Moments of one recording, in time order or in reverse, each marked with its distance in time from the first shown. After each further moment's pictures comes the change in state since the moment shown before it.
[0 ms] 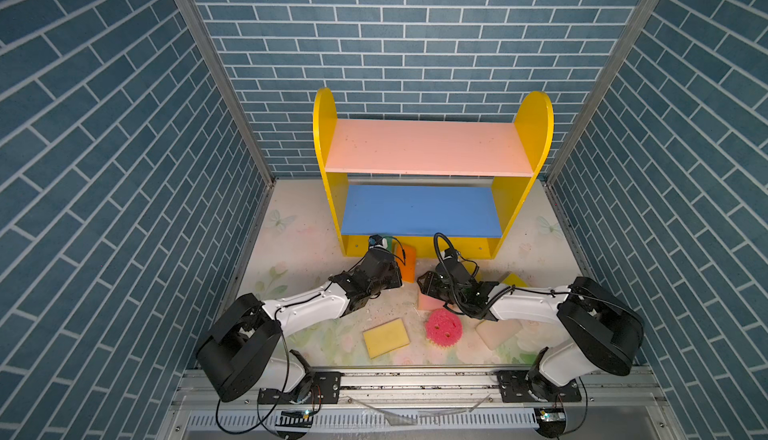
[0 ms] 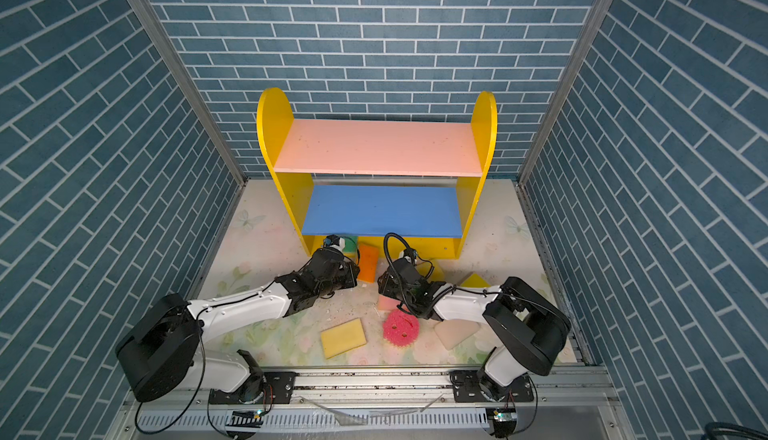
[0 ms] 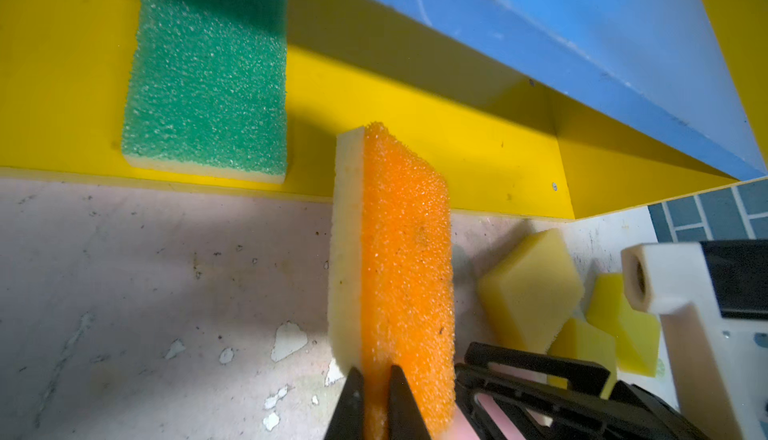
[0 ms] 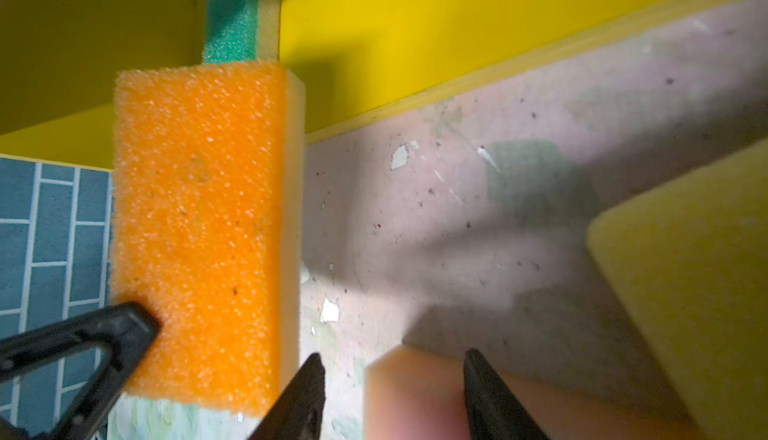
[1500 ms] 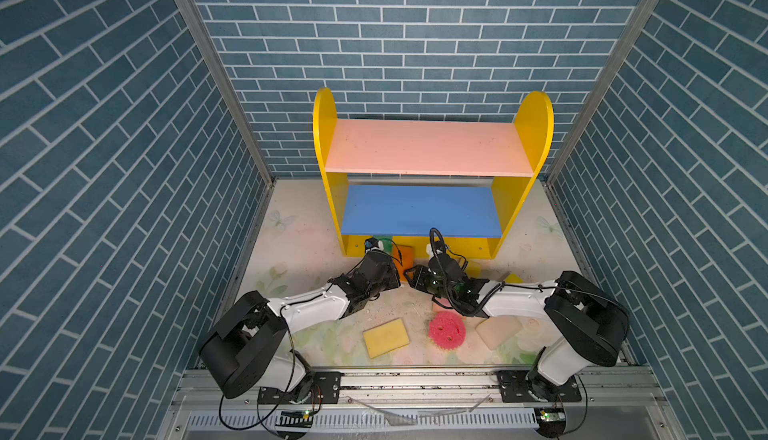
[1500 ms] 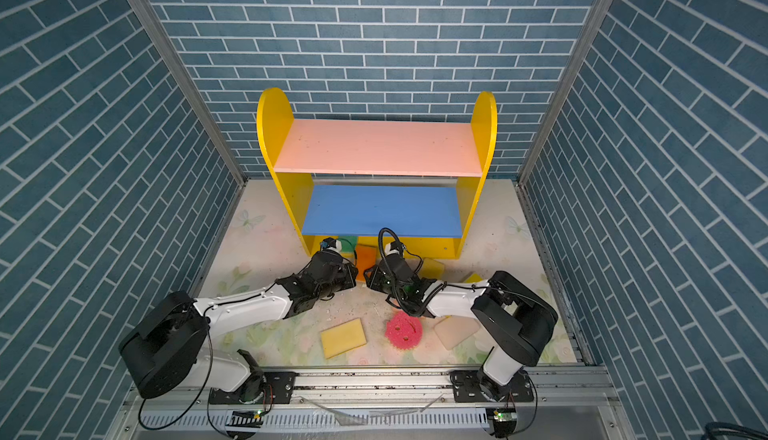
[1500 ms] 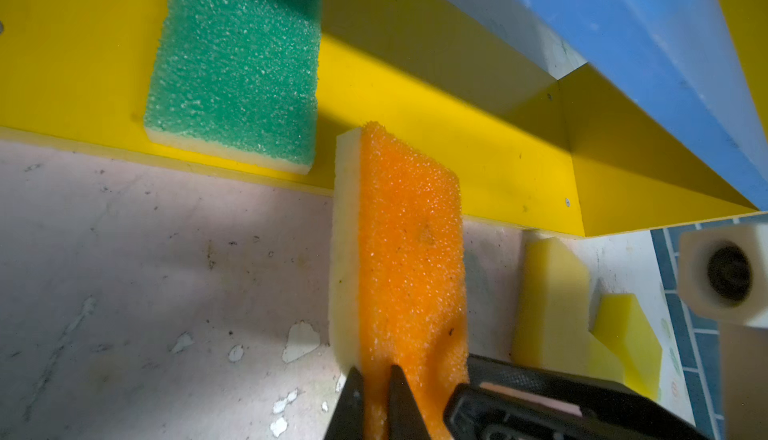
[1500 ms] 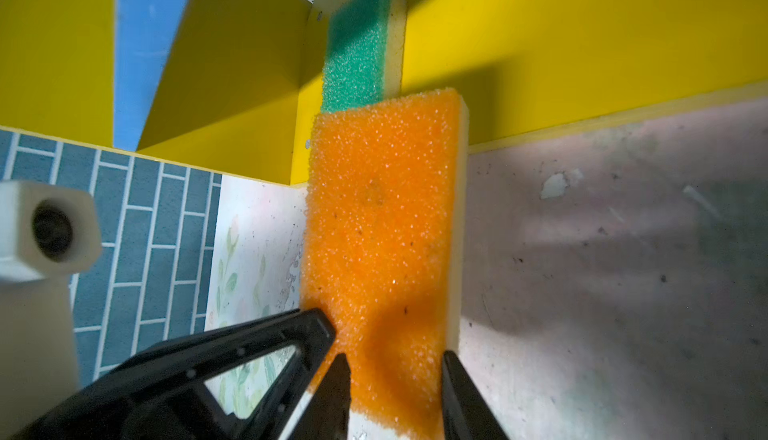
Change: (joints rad) left arm 0.007 0.022 -0.046 0.070 0.003 -0.078; right arm 0.042 0.100 0.083 0.197 -0.074 0.020
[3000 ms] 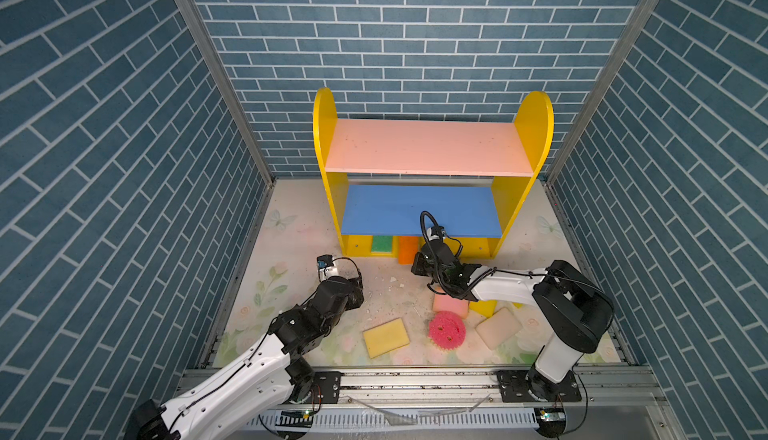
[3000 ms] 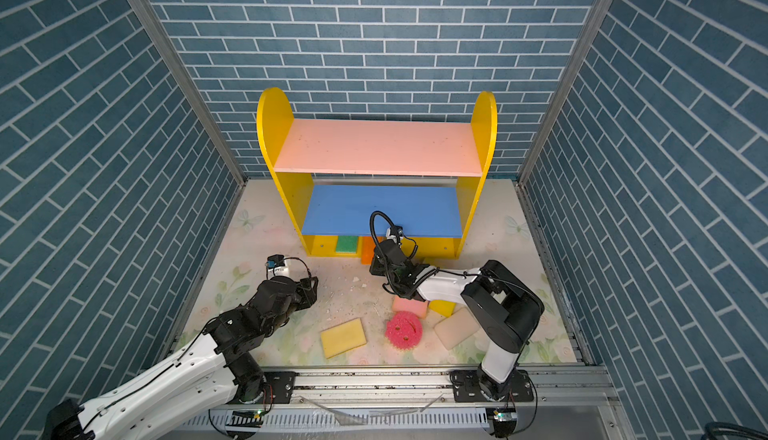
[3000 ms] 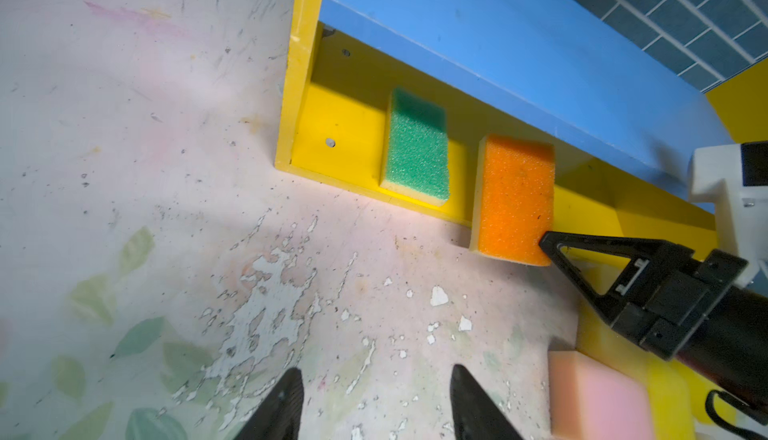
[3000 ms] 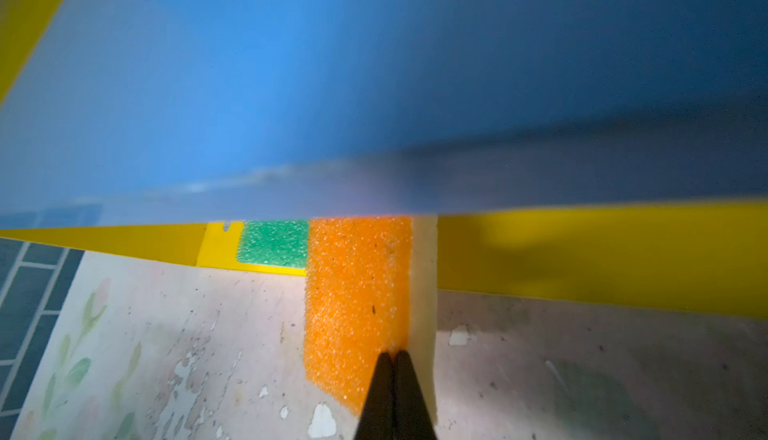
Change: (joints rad) left arm 0.000 -0.715 -0.186 -0.507 -0.292 0.058; right arm -0.060 0.117 0.175 -0.148 0.237 -0.270
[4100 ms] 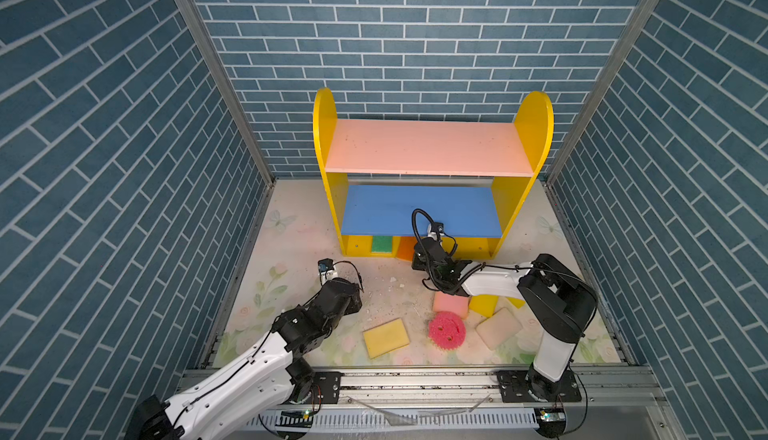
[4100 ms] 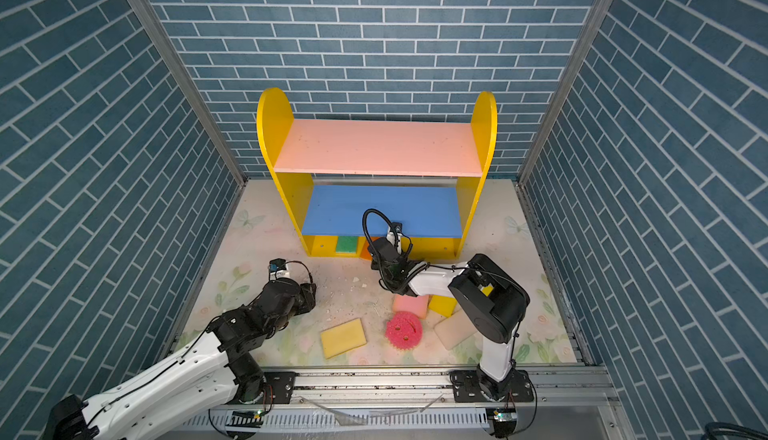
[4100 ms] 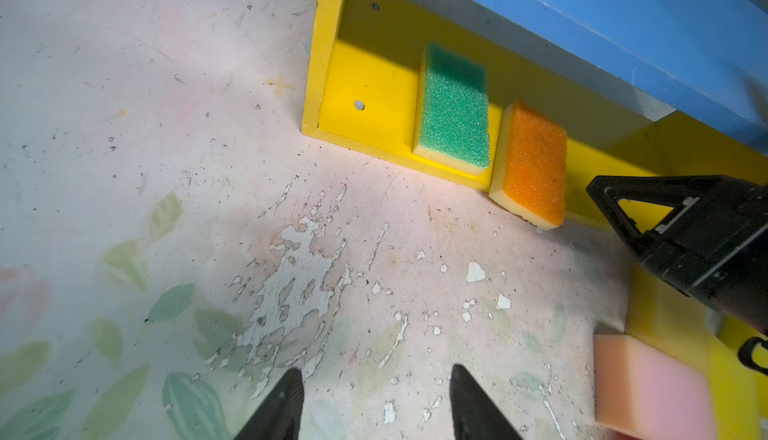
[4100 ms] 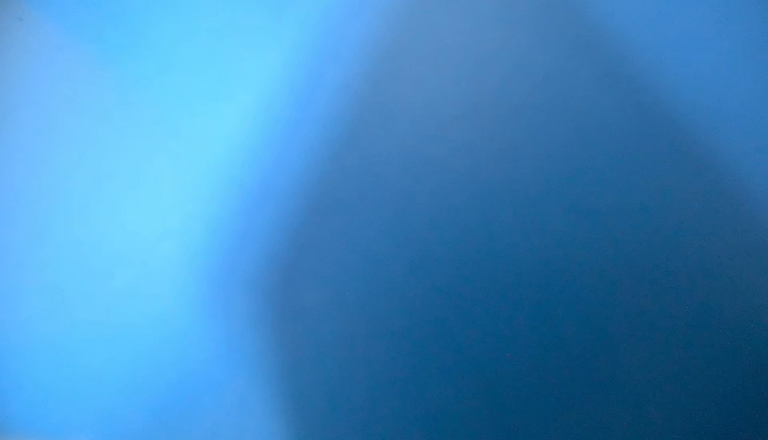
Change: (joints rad) left arm 0.001 0.031 -0.005 -0.055 0.002 -0.014; right arm -0.001 0.068 0.072 -0.042 0.180 -0.038
